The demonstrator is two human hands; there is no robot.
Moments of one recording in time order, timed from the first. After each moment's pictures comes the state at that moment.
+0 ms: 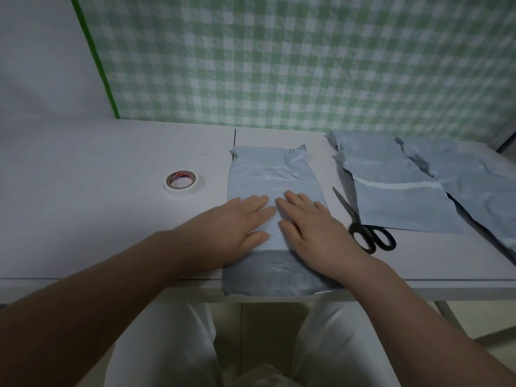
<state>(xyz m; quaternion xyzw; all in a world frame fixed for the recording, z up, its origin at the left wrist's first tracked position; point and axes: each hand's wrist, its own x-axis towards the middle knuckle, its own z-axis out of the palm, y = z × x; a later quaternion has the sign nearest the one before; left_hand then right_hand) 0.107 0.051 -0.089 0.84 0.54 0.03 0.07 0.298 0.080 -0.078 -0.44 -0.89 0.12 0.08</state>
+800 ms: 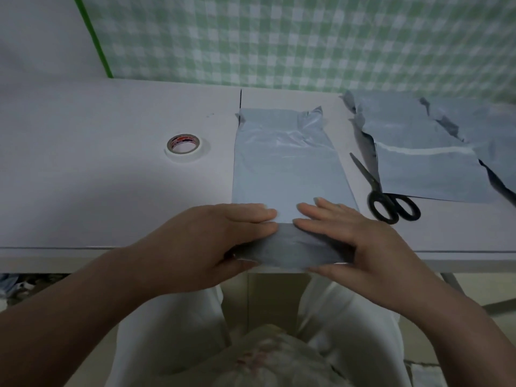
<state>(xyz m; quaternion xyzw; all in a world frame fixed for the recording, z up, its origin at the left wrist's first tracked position) 0.085 -0.009 -0.091 0.88 0.44 0.16 0.06 0.346 0.037 -0.095 -0.33 -0.90 0.19 0.20</state>
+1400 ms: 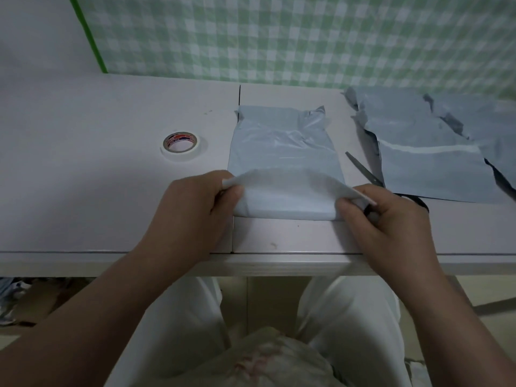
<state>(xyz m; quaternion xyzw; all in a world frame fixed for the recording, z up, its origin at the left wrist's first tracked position) 0.101 0.002 -0.081 0.66 0.66 0.34 0.07 0.336 0.047 -0.090 -0.53 -0.75 0.15 0.37</state>
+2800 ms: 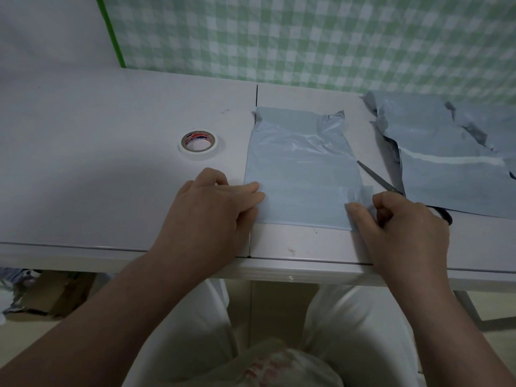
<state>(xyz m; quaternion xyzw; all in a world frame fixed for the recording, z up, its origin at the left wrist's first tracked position) 0.092 0.001 -0.091 0.74 0.63 0.24 -0.02 0.315 0.049 -0.086 -0.63 -0.72 0.04 0.29</state>
